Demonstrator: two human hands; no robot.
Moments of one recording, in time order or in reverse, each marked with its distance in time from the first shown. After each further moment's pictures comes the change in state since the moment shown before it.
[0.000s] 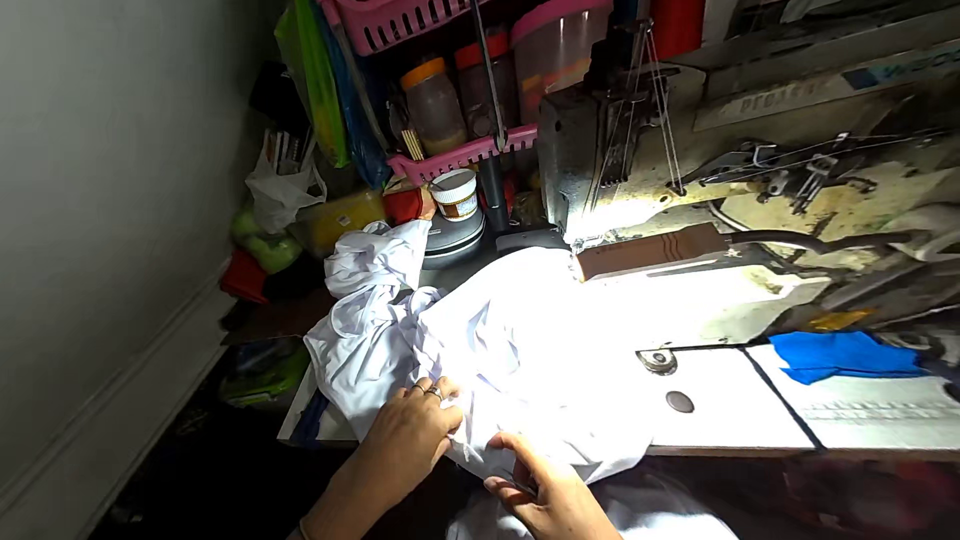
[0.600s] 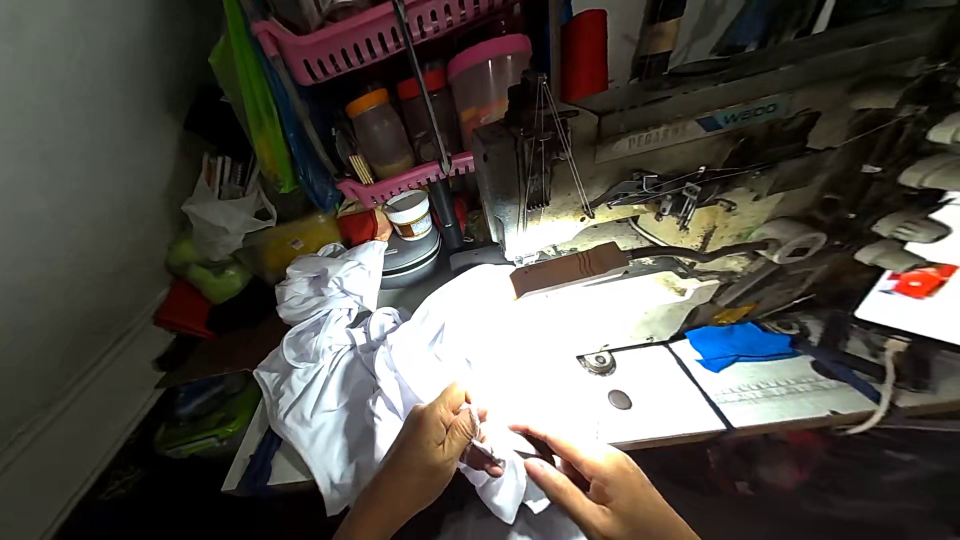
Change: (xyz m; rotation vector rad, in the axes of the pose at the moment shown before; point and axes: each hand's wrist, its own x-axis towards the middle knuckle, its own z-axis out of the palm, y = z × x) left_hand 0.041 0.045 0.003 -1.031 0.238 0.032; right_hand -0.025 -0.018 -0.080 -0.091 0.260 -0.161
